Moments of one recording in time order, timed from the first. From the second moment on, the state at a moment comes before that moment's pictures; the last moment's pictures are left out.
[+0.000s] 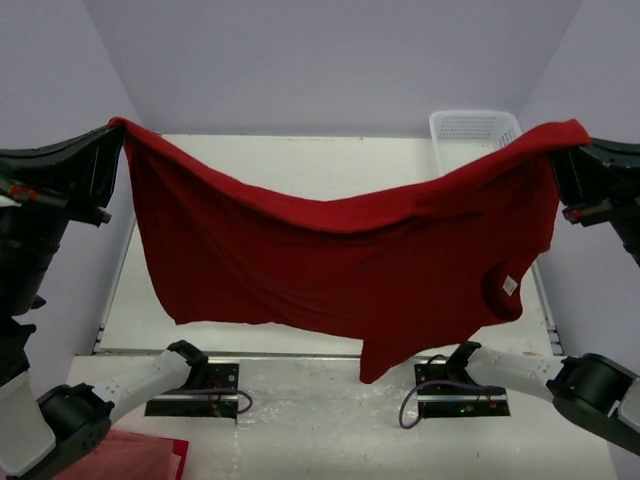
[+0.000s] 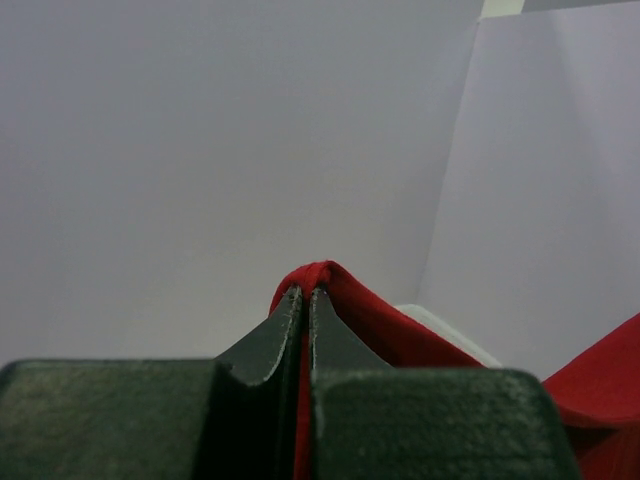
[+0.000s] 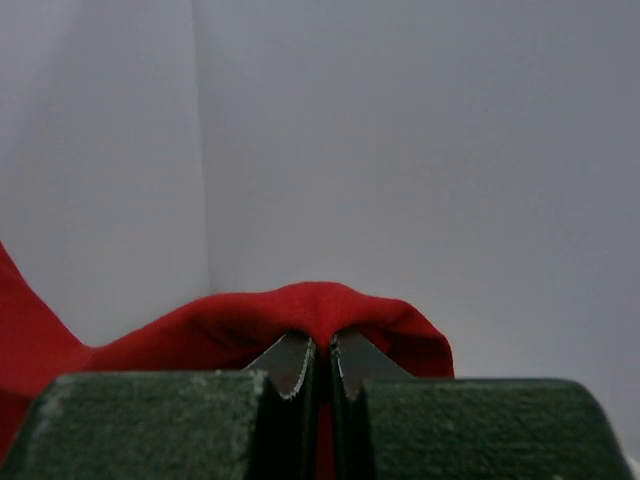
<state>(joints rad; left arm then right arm) -0.56 0.92 2.05 -0.66 -0.06 -0.12 0.78 1.06 2.33 -0.92 0.18 -0.10</state>
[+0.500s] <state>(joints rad) -0.56 1.09 2.05 -0.52 -0.21 0.06 0.78 1.23 2.35 -0.69 0.22 -0.38</state>
